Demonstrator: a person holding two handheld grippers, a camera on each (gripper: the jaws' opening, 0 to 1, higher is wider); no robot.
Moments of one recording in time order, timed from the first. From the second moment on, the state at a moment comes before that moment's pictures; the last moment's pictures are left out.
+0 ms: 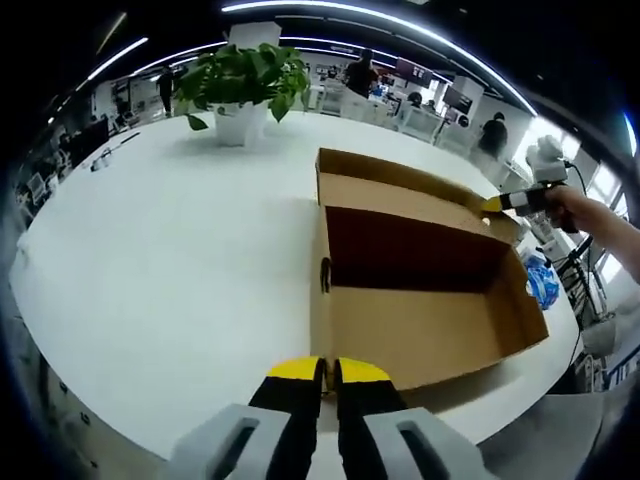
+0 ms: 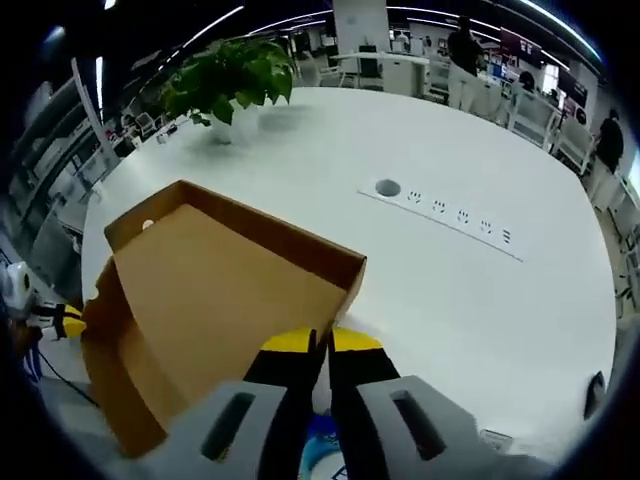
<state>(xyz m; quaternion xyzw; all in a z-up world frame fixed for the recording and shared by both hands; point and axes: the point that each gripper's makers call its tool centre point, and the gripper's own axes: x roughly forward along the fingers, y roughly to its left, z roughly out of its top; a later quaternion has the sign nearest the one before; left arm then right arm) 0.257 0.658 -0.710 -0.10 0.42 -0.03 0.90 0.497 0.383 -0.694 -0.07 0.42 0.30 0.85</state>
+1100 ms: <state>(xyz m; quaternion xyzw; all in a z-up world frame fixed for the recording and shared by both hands) 0.260 0.658 -0.711 -0.09 0.43 -0.03 0.90 0.468 0.384 -0.617 -0.05 0.30 0.33 0.89</state>
